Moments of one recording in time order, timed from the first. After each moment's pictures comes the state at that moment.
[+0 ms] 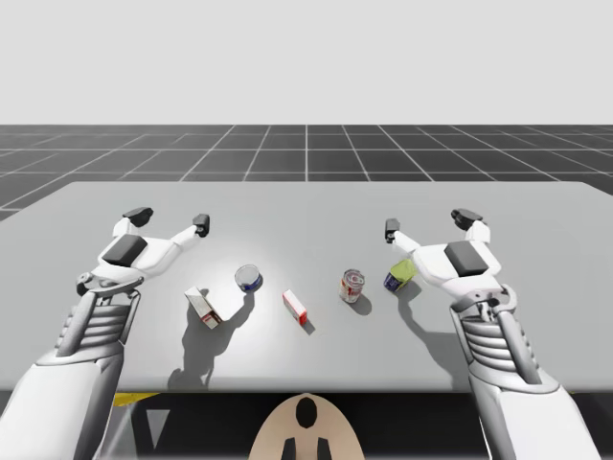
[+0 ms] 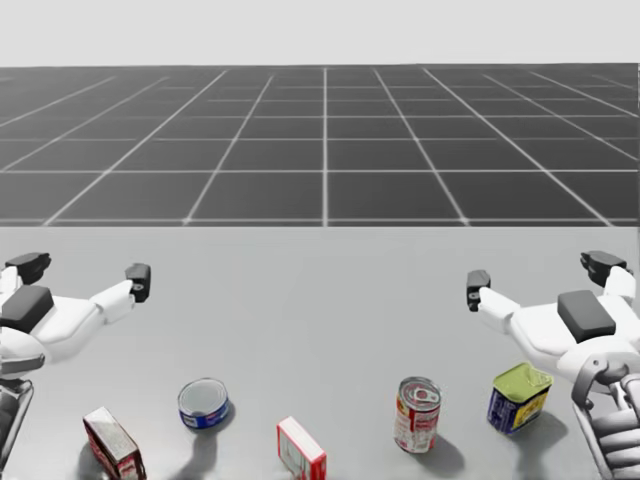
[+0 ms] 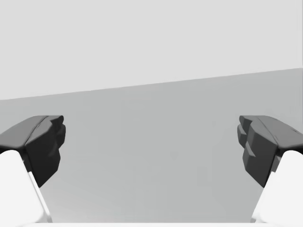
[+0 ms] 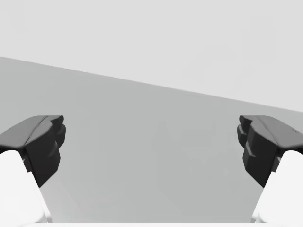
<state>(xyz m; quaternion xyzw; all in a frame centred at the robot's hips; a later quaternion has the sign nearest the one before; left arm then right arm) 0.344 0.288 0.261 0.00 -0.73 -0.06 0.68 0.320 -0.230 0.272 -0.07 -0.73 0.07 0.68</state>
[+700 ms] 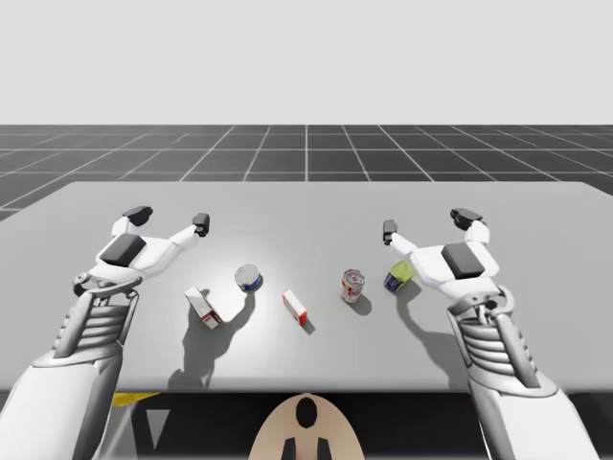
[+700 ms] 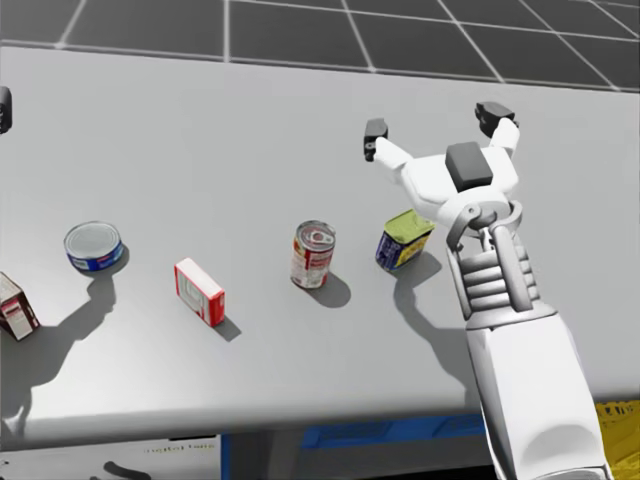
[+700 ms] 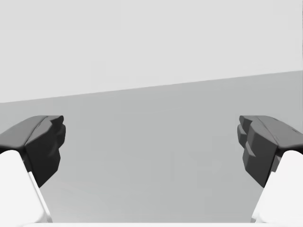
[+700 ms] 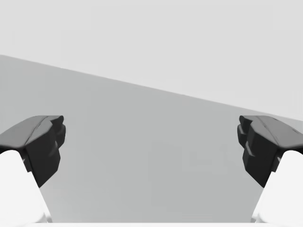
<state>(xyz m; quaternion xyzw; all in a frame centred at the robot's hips) 0.342 0.287 0.264 -0.01 -0.73 -0.06 0.68 0.317 -0.225 0.271 -0.08 -0.73 0.09 0.67</state>
